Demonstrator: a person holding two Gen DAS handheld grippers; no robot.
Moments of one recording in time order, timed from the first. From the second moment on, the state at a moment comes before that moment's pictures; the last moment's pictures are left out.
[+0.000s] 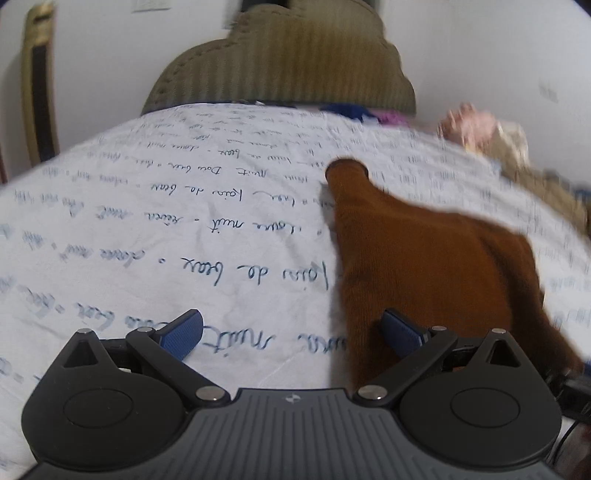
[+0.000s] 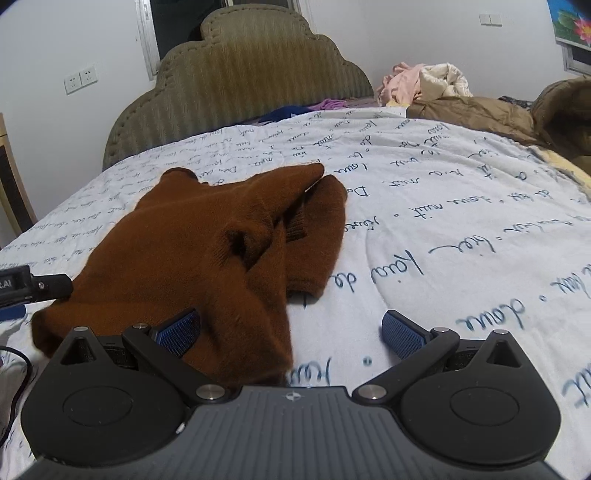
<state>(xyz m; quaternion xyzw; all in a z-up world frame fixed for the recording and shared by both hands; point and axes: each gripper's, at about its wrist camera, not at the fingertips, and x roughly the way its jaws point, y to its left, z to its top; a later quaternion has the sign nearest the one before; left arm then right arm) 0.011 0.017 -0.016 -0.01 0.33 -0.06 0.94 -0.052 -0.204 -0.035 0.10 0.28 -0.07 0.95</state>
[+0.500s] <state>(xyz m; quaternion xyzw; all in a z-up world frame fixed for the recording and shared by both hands) -0.043 0.076 0.034 0.01 0.34 -0.03 0.94 -0.099 -0.167 0.002 0.05 0.30 -0.02 0.95</state>
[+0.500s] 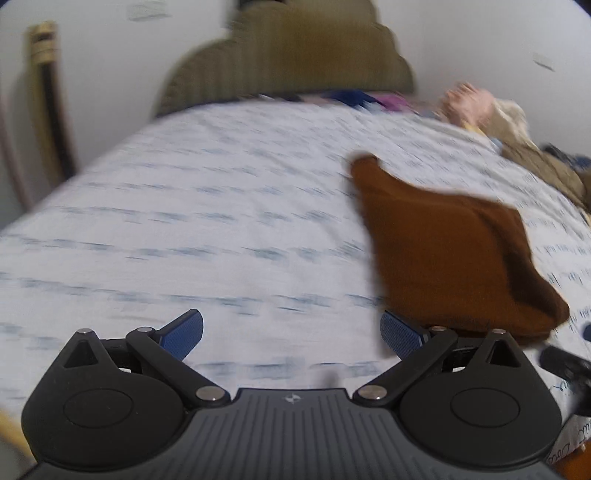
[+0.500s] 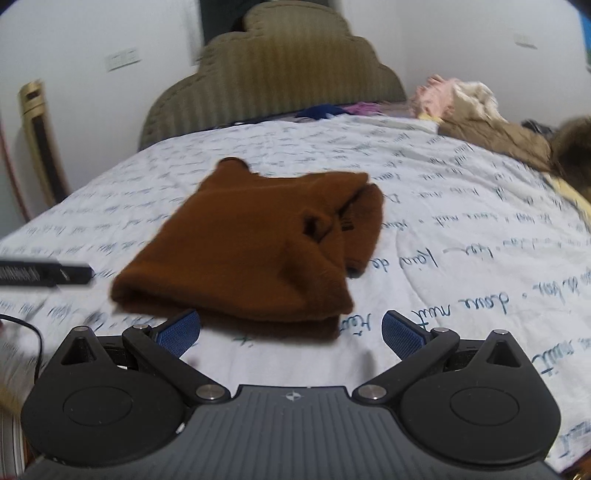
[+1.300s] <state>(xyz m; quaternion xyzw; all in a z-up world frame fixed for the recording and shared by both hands) -0.044 0.031 -0.003 0.03 0.38 -0.05 0.92 -0.113 -0.145 0.014 0.00 0.32 -0.03 0.95</state>
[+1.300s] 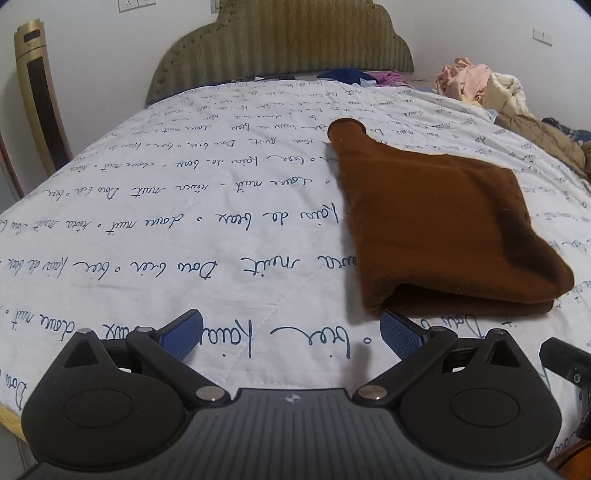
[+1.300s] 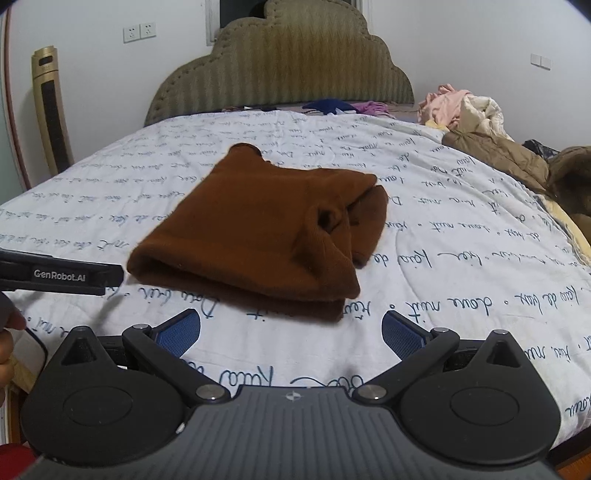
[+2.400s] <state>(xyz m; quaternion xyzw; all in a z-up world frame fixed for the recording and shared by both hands) -0.038 0.032 -0.015 0.02 0.42 -0.03 0.91 -0.104 -0.137 0.005 0.00 0.33 -0.02 0.94</state>
